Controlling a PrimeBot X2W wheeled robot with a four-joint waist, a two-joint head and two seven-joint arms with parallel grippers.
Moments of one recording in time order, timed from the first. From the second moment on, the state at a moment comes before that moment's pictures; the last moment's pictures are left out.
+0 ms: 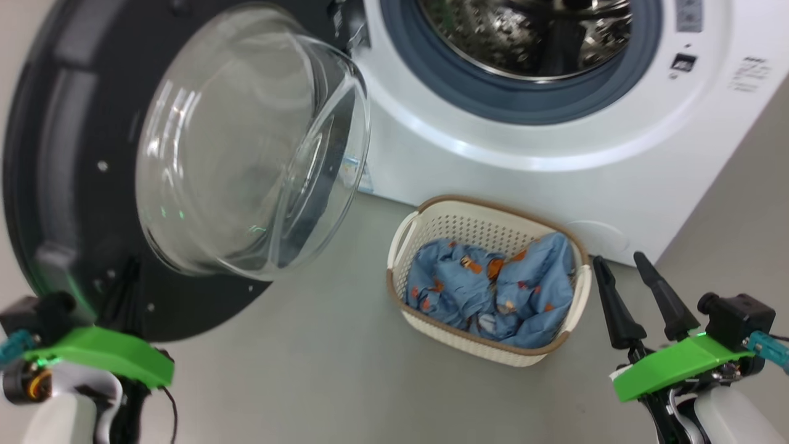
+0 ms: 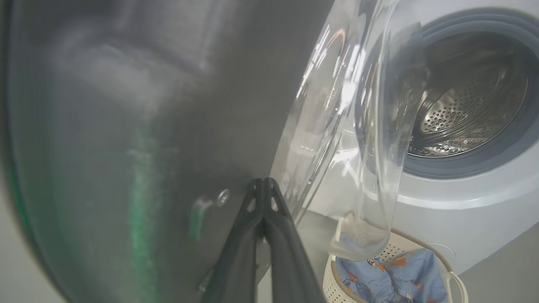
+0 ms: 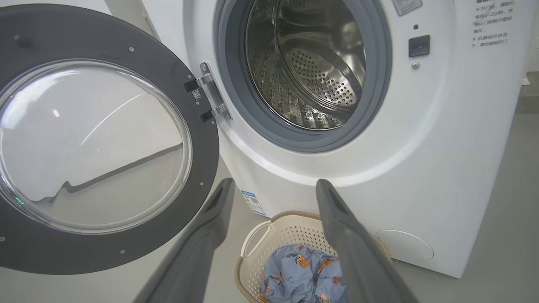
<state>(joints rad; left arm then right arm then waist) -0.36 0.27 -0.10 0.50 -0.58 -0.04 -0.10 -0.18 -0.23 0.21 0.30 0.55 0.13 -0.25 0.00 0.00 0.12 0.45</state>
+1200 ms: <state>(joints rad) -0.83 0.36 -0.14 1.08 -0.56 -0.11 -0.18 -0.28 -0.24 0.22 0.32 0.54 0.13 -0.25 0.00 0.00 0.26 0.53</state>
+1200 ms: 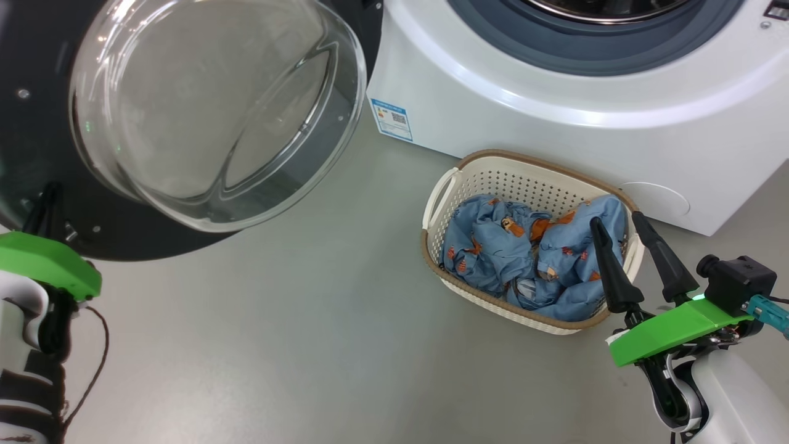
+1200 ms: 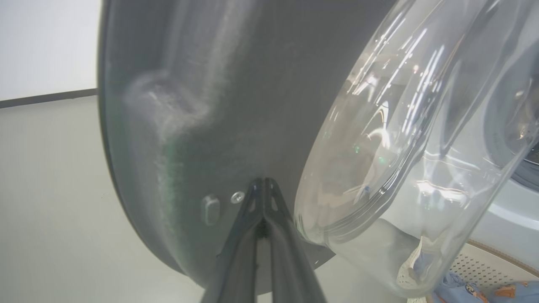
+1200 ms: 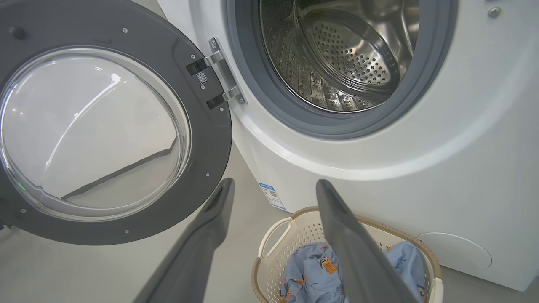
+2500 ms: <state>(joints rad) -0.60 0.38 -0.29 0.92 -0.64 -0.13 -0.25 -0.21 -0.20 0.22 0.32 0.55 0.13 -0.25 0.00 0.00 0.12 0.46</state>
